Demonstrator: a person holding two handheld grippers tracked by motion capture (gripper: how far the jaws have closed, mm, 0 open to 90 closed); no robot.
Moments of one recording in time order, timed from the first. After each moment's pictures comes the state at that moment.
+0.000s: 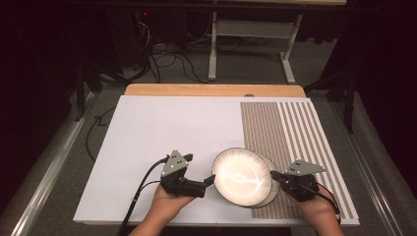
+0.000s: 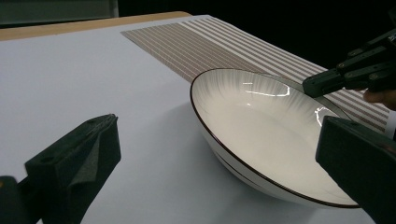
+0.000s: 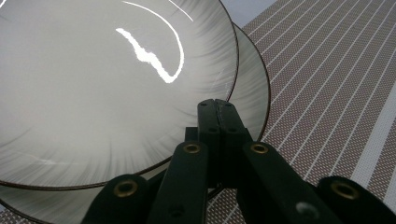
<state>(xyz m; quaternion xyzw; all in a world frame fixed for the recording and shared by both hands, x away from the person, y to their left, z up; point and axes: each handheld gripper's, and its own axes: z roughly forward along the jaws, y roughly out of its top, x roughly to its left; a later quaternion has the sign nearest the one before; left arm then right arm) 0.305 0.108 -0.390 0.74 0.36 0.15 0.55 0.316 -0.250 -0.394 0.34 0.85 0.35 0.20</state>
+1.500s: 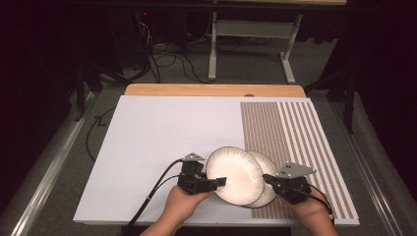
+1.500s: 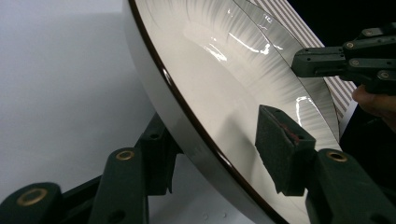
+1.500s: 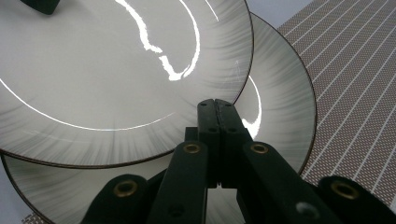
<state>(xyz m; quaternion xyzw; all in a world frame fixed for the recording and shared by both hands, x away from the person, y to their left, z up) 0.326 0.073 -0.410 0.75 0.47 -0.05 0.46 0.311 -0.232 -0.397 0.32 0.86 0.34 0.19</state>
